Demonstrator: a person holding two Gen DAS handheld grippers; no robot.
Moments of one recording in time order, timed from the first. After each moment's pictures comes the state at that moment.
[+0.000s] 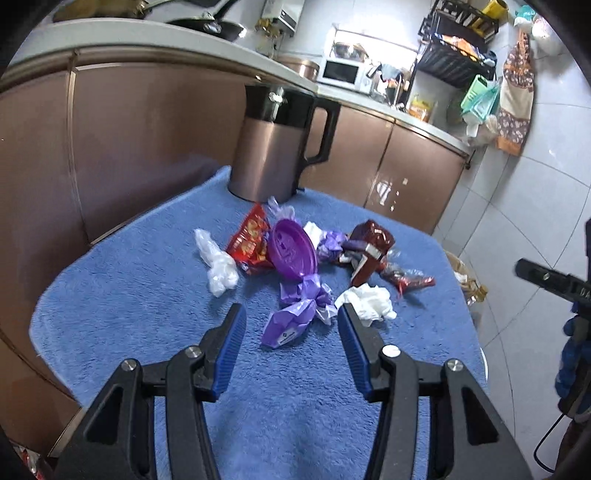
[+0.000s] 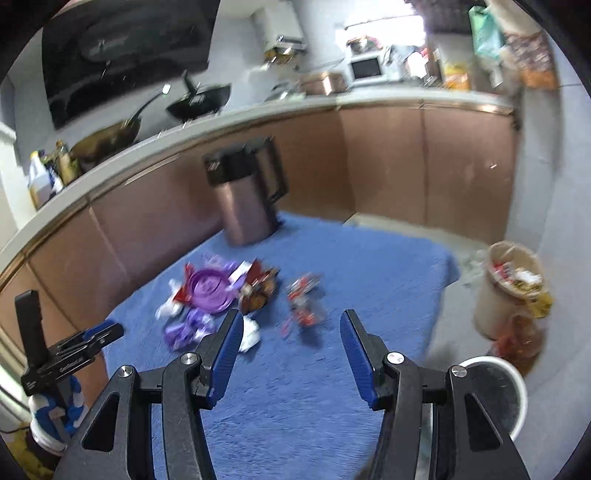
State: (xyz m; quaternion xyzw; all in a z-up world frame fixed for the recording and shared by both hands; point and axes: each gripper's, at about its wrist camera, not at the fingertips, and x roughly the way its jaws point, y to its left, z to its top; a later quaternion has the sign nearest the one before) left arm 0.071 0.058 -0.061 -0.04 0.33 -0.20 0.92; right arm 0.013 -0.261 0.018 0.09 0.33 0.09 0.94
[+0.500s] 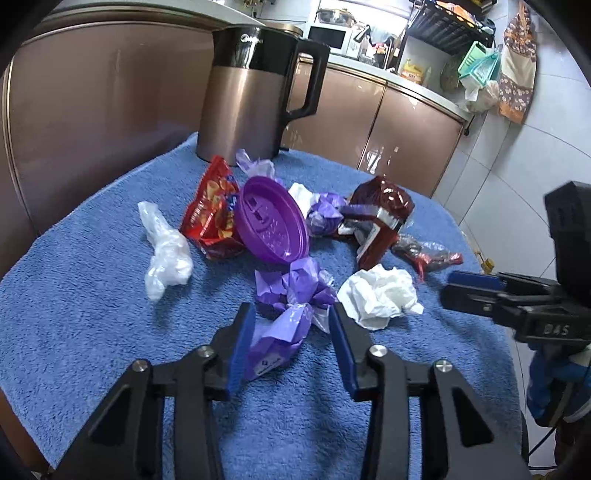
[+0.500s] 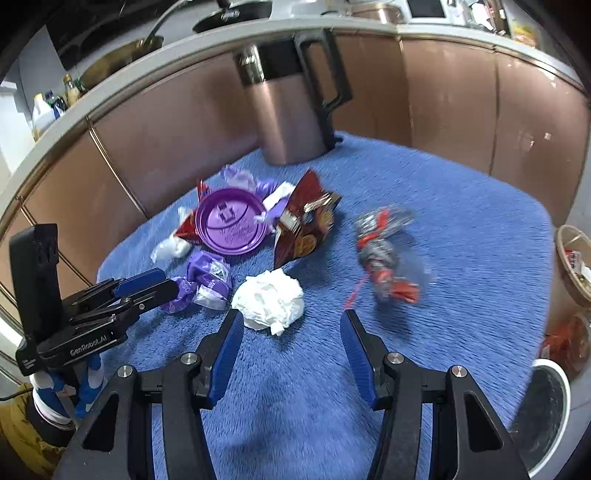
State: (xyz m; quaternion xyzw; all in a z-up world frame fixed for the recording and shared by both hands) left arm 0.127 0.019 -0.109 -0.02 0.38 -0.23 0.90; right arm 0.099 -0.211 -0.066 0.07 0.43 0.17 0.89
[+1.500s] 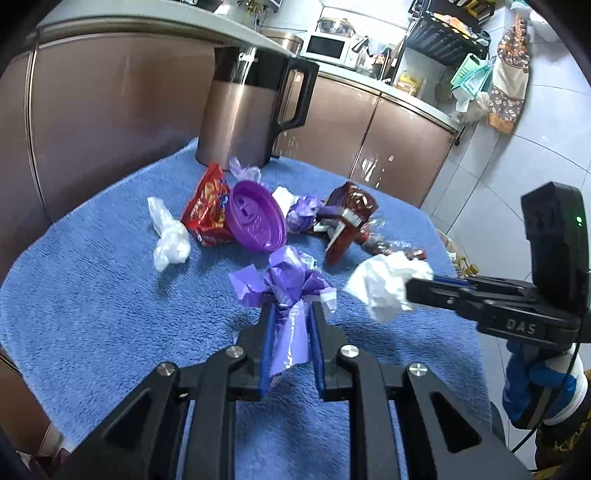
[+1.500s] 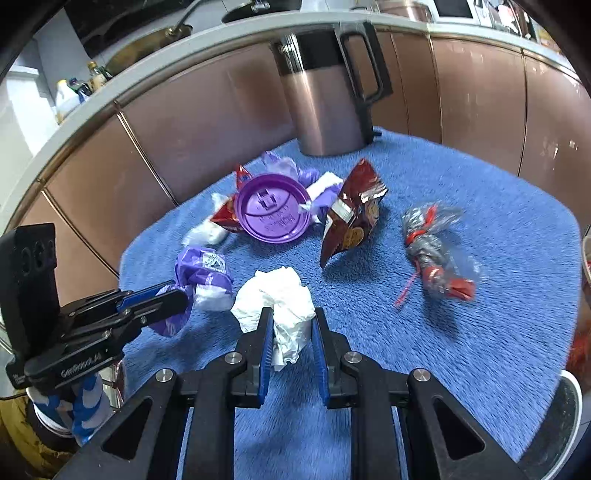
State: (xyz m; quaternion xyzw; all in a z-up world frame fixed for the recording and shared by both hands) left arm 0.075 0.023 -0.080 -0.04 0.37 -0.23 0.90; right arm 0.072 -0.193 -0.051 0.06 0.41 0.22 0.88
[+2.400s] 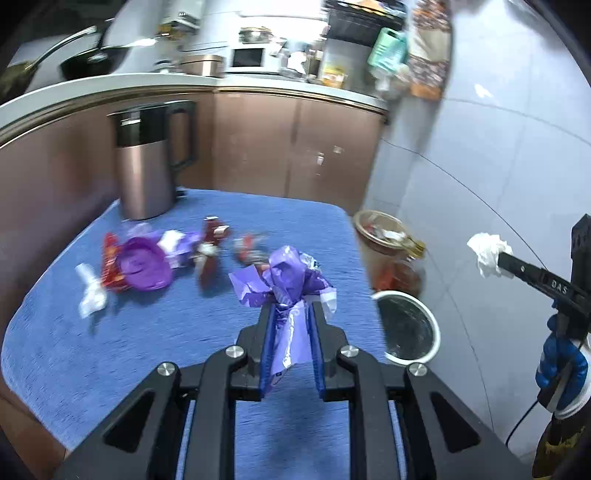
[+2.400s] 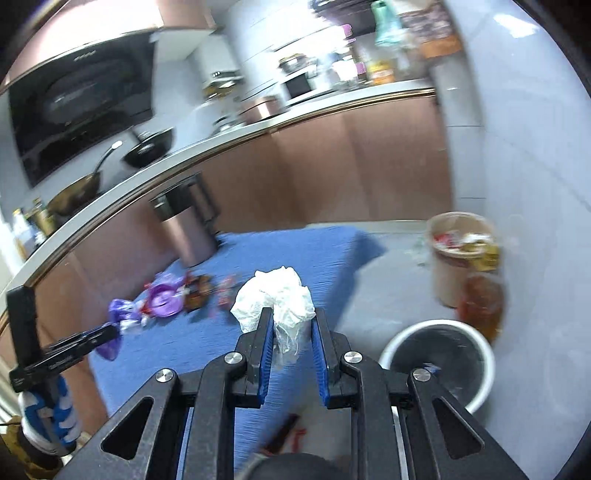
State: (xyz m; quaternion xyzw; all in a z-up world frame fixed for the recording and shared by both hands) left arm -0.002 -0.100 -0.015 0.05 0.33 -0.32 0.89; right arm -0.125 -0.402 0.017 0.18 0.25 -0.04 0.95
